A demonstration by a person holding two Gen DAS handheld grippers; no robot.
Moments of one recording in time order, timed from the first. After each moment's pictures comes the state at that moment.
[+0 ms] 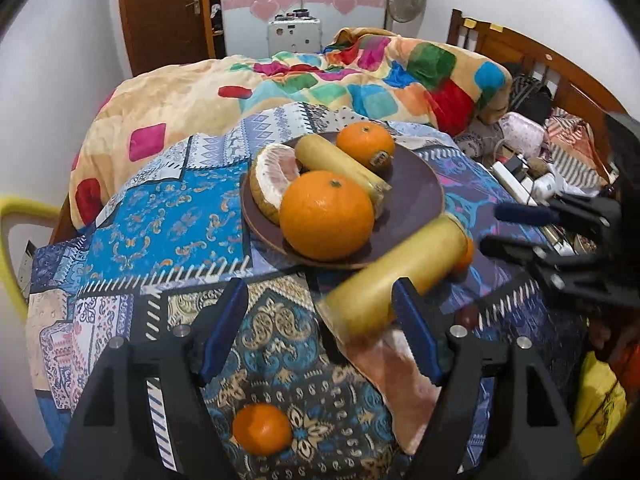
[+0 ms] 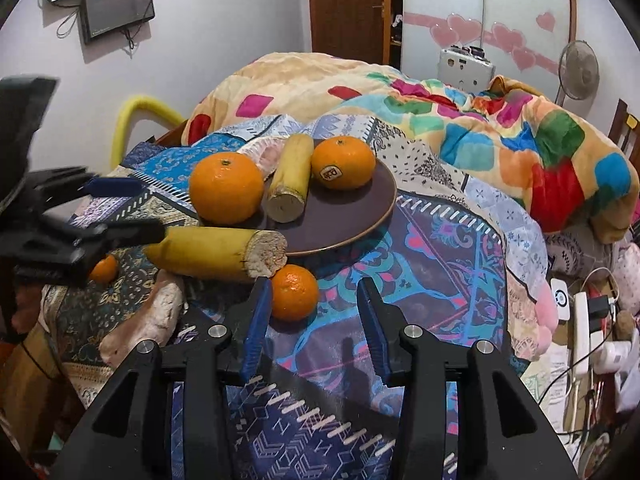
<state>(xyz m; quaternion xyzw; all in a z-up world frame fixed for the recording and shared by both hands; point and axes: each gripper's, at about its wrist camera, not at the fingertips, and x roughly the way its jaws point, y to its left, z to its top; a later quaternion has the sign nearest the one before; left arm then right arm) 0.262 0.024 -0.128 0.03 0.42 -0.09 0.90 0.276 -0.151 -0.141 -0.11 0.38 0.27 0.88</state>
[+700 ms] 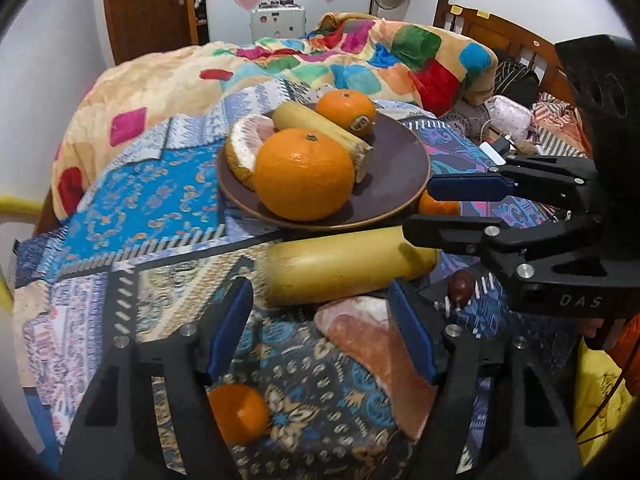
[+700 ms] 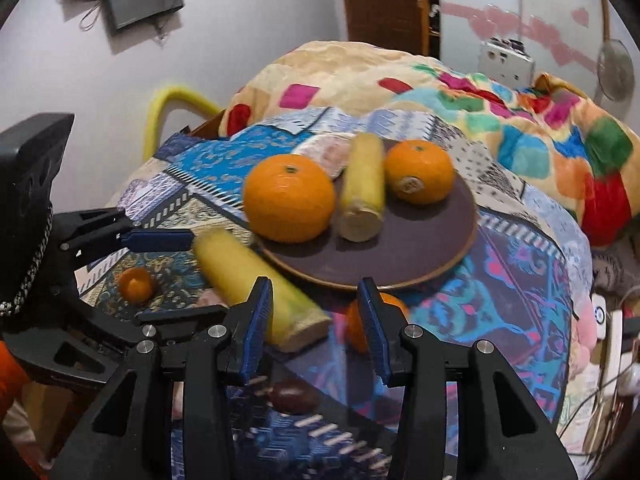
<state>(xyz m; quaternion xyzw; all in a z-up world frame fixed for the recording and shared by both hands) 0.252 0.019 -0.148 0.03 0.44 -0.10 0.89 0.278 -0.103 -0.142 -0.11 0.39 0.34 0.85</state>
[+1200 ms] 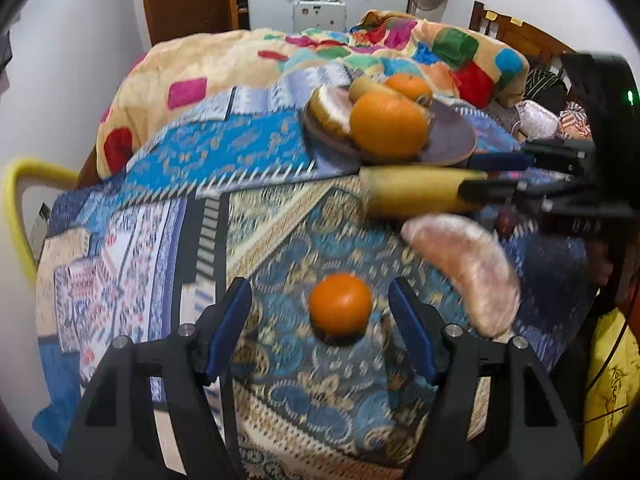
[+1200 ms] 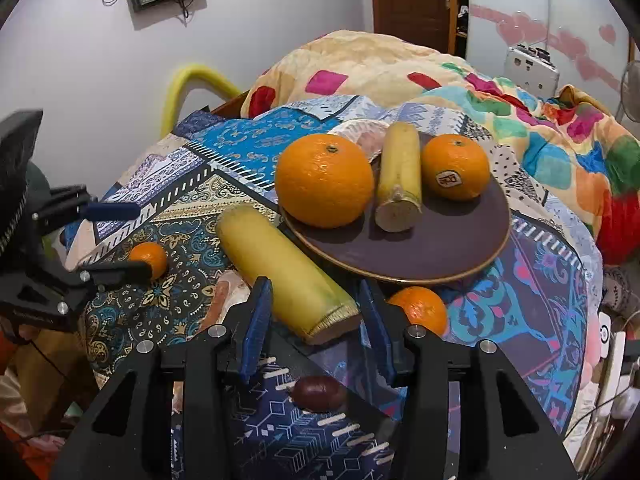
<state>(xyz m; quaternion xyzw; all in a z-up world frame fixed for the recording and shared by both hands) 0.202 0.081 -0.157 0.01 0.46 -0.05 0.89 0.276 -0.088 -0.155 -0.14 0.40 0.37 0.82</state>
